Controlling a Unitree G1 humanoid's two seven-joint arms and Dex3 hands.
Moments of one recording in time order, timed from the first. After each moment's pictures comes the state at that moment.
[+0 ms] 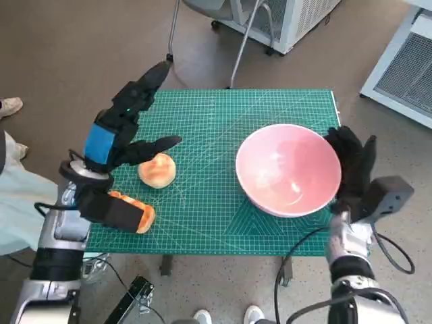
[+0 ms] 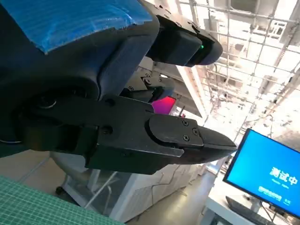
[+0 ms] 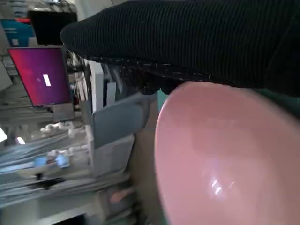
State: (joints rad) left arm -0.55 0.50 0.00 0.33 0.43 -0.56 0.14; right arm -0.80 -0.14 -0.41 1.29 0.23 -0.60 0.21
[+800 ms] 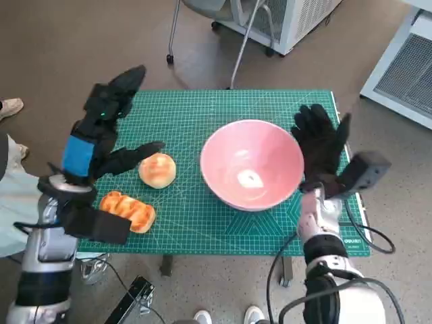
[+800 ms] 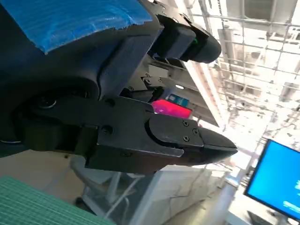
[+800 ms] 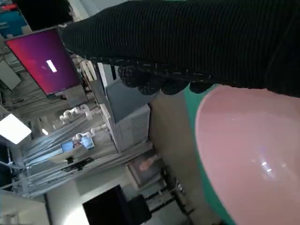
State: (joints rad) left arm -0.41 0.54 0.09 0.08 0.44 -0.41 0.11; right arm -0.96 -0.03 -0.48 1.32 0.27 -0.48 0.17
